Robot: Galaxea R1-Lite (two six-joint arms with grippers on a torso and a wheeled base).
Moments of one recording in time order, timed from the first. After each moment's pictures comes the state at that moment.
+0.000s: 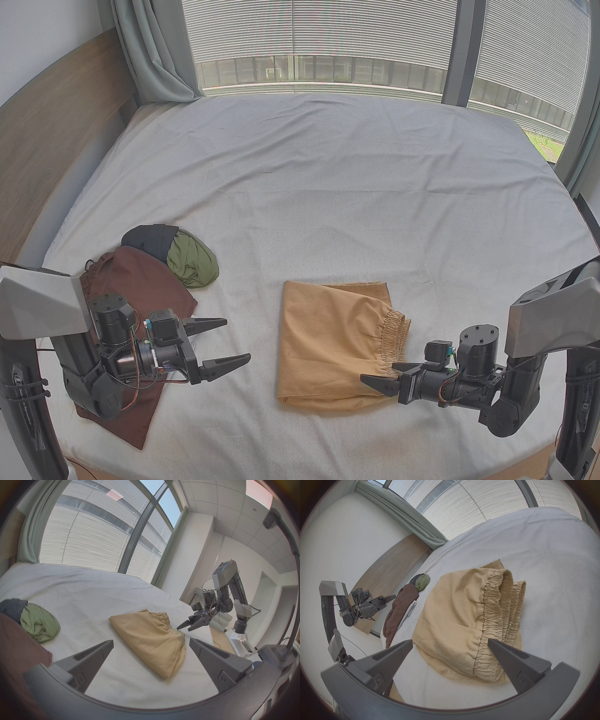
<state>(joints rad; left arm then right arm) -0.18 2.21 -0.40 -1.55 -0.86 0.07 0.46 2.29 -0.30 -1.54 0.32 0.36</state>
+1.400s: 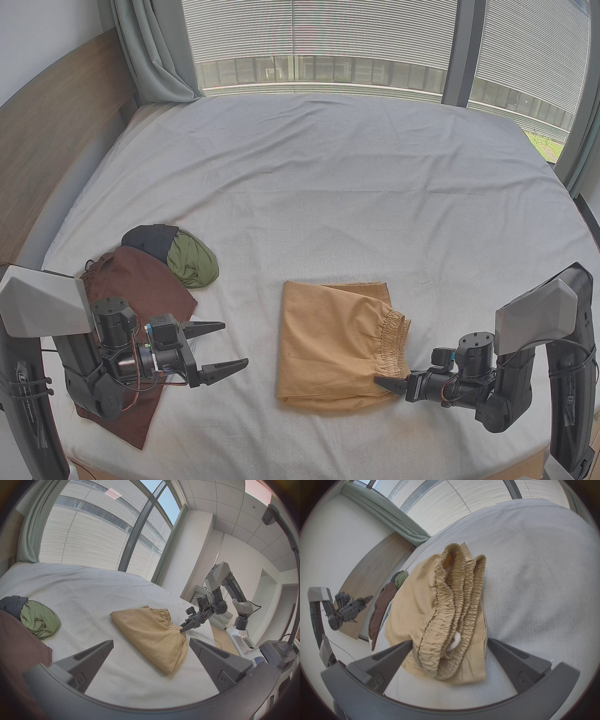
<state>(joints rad) -0.16 2.24 -0.40 -1.55 -0.87 0.12 0.35 2.45 -0.34 -1.54 0.32 0.38</state>
